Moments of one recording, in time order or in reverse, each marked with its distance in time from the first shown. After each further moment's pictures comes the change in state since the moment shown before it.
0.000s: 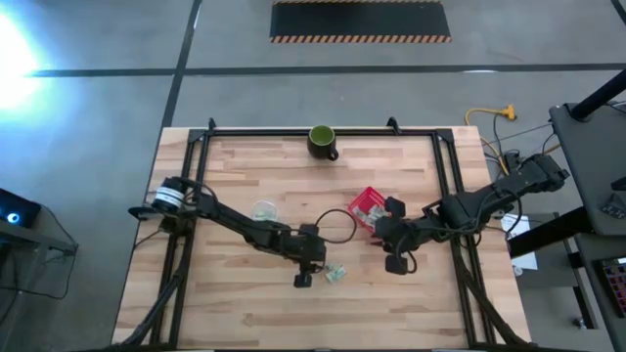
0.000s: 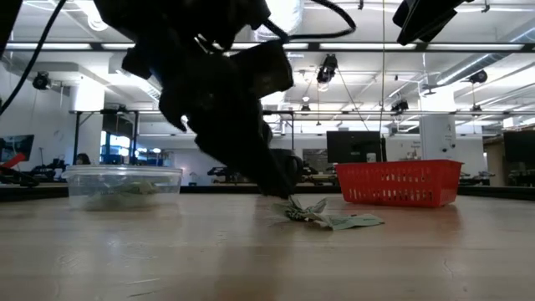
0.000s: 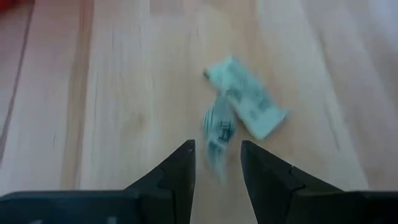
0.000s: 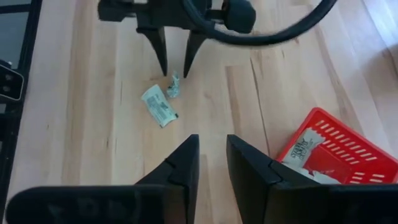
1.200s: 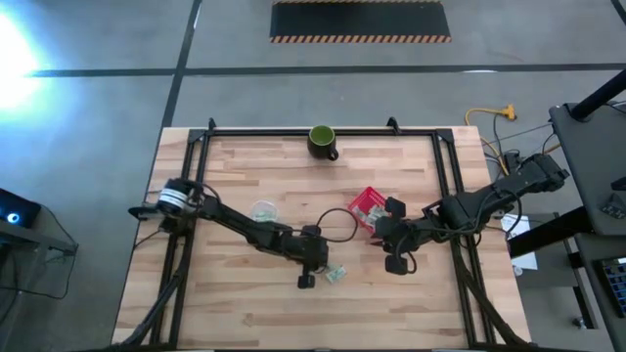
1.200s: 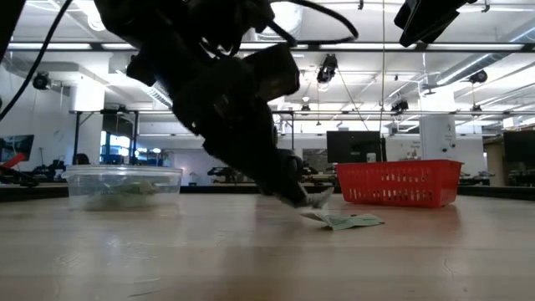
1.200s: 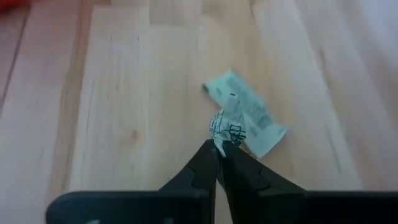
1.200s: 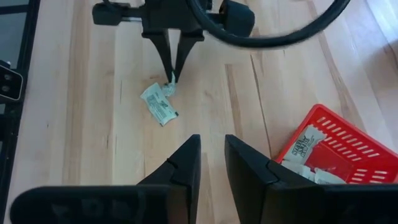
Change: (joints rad) left arm 0.001 0.031 0.008 0.063 0.002 -0.030; right arm 0.001 0.000 -0.007 0.001 0.000 0.014
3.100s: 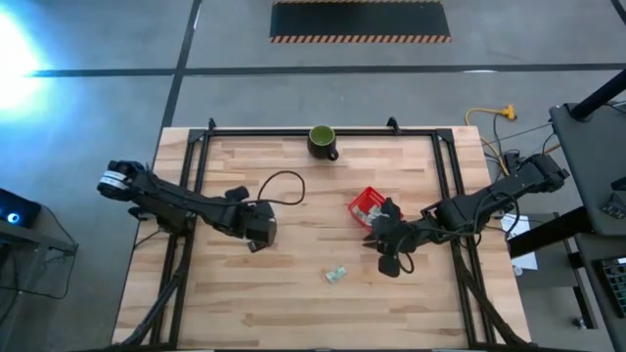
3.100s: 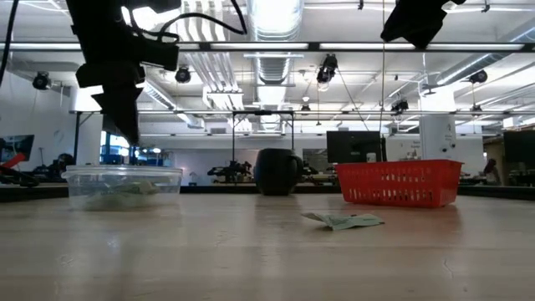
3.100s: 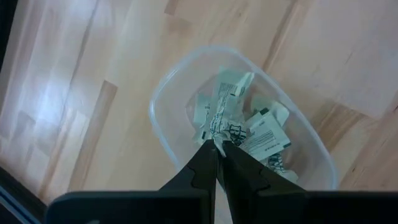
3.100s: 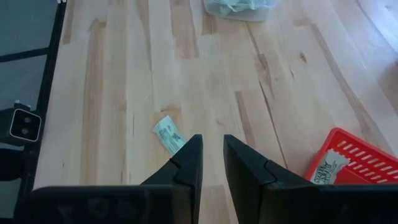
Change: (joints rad) left arm 0.006 -0.495 -0.064 -1.145 -0.413 -0.444; right arm 0.000 0.003 -0.058 0.183 0.027 0.046
